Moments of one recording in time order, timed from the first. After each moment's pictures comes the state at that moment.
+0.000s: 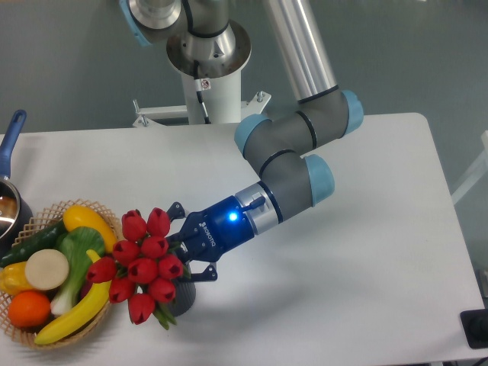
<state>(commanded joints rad) 2.50 -2.10 -1.70 -0.77 0.06 1.23</state>
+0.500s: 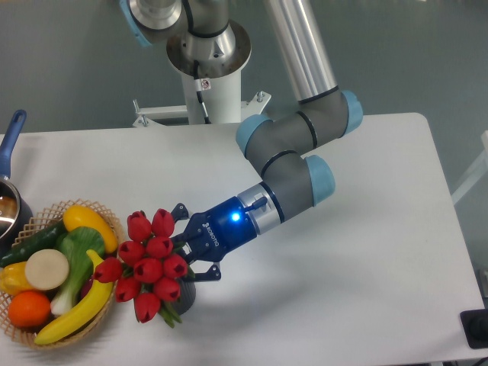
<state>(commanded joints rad) 2.50 -2.11 -1.70 -0.77 0.07 1.25</state>
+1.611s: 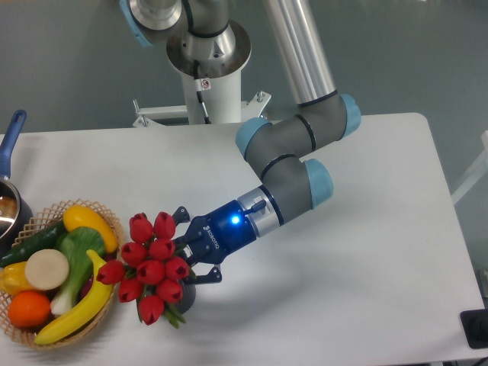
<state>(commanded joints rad) 2.51 -2.11 -1.73 -0.76 0.07 1.27</state>
